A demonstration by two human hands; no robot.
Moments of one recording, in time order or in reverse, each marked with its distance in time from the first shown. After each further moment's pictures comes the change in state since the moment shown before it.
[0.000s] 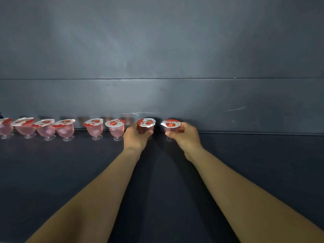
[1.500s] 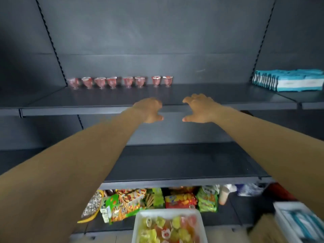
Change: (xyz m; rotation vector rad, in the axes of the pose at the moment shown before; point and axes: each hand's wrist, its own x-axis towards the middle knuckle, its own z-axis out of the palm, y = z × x) left_hand -0.342 0.072 -0.250 1.049 -0.628 0.574; right_hand -0.433 -0.111 -0.065 -1.468 -0.282 -0.244
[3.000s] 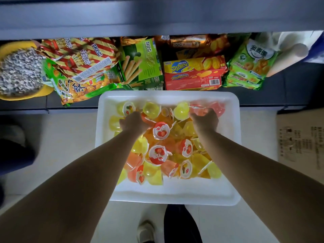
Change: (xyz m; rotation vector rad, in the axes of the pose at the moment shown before) left_hand -0.013 0.001 0.767 -0.344 -0.743 -0.717; right_hand -0.011 0.007 0.778 0.890 -0.352 1.120
